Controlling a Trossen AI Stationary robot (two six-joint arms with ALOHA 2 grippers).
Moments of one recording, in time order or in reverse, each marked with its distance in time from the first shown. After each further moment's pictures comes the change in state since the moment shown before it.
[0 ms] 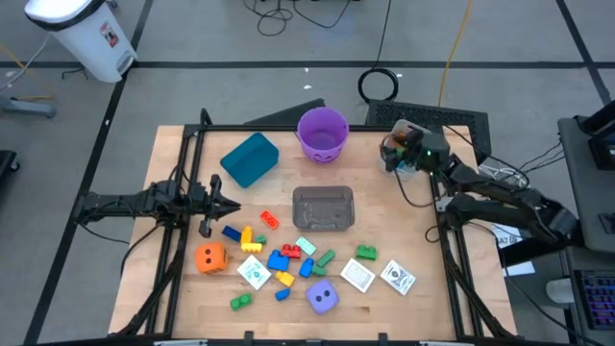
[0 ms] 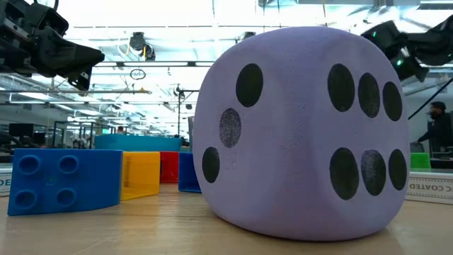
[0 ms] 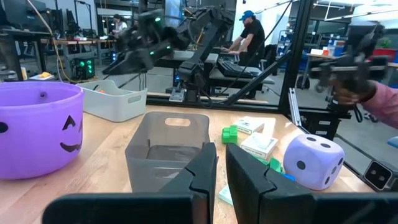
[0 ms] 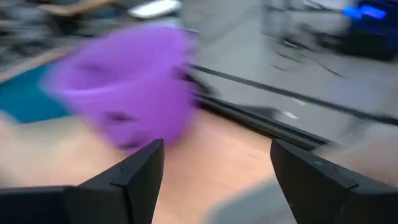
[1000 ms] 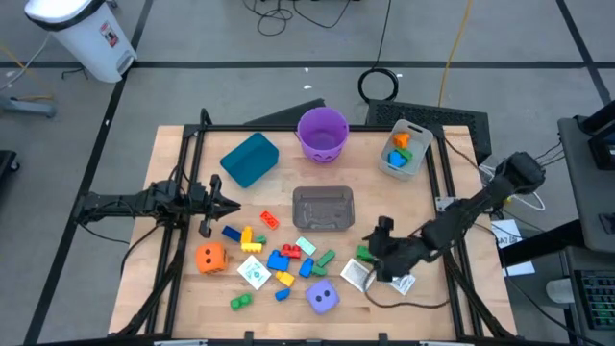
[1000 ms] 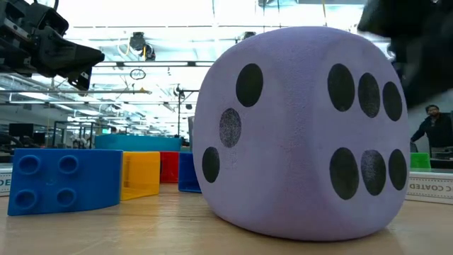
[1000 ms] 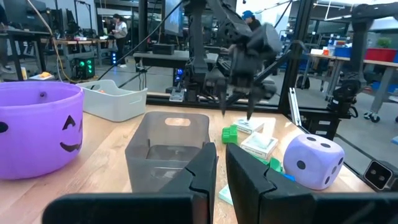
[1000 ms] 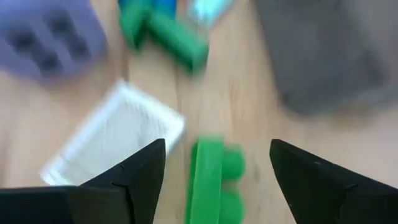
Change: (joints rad) left arm 0.000 0.000 0.000 0.000 0.000 0.000; right arm 1.328 0.522 0.394 -0.567 0.422 0.352
